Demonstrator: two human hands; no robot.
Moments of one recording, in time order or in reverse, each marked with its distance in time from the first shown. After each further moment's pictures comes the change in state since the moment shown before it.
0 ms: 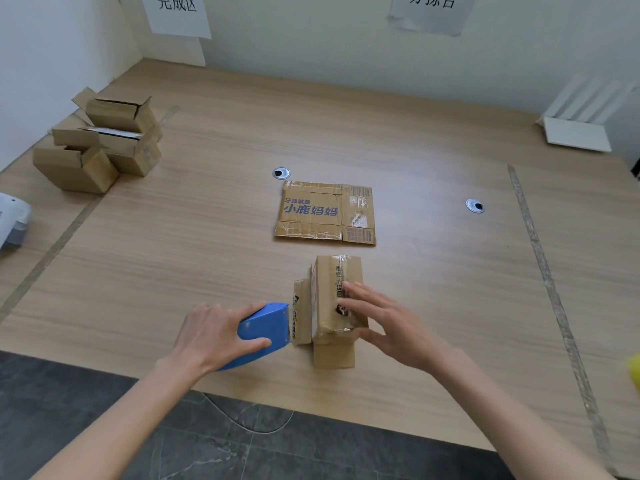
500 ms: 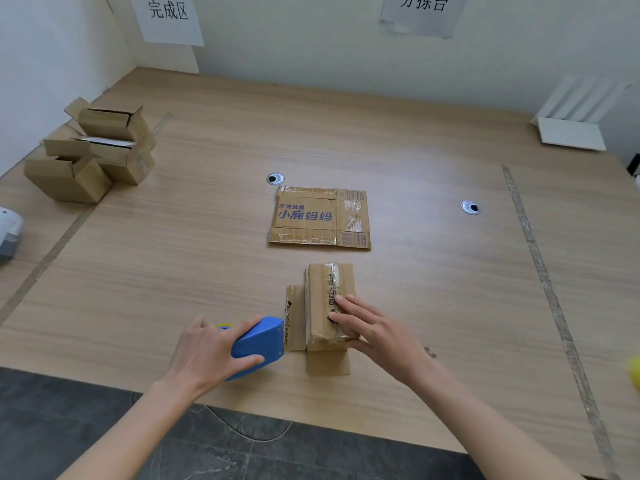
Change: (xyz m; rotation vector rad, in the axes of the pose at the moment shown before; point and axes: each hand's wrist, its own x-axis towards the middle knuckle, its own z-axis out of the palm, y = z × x) left_hand -0.007 0.007 0.017 0.050 0.116 0.102; right_hand -0.001 -0.006 0.018 -0.118 0.088 0.025
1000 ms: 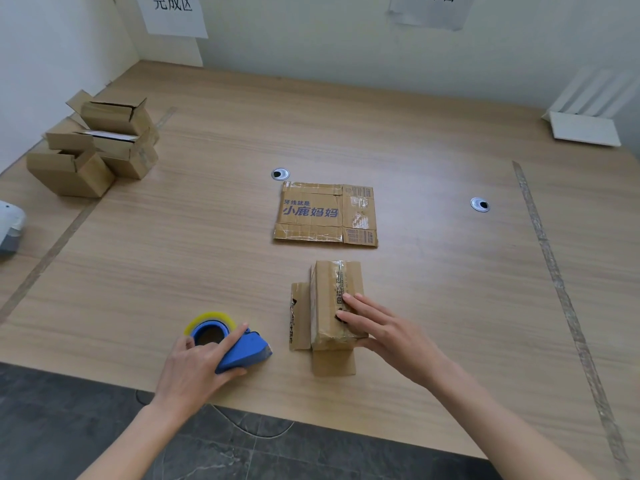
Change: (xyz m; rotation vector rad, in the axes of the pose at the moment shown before) left_hand -0.038 -0.029 0.043 -0.020 -0.043 -0.047; right_hand -0.004 0.011 -0.002 -0.004 -0.062 -0.024
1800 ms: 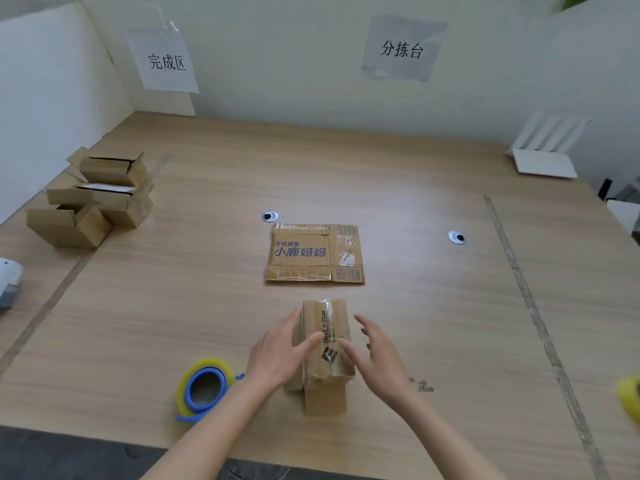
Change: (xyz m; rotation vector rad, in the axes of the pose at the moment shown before) left_hand 0.116 0.113 -0.066 -0.568 -0.183 -0.205; right_hand 0.026 -0.029 -0.012 0.564 0.240 0.621
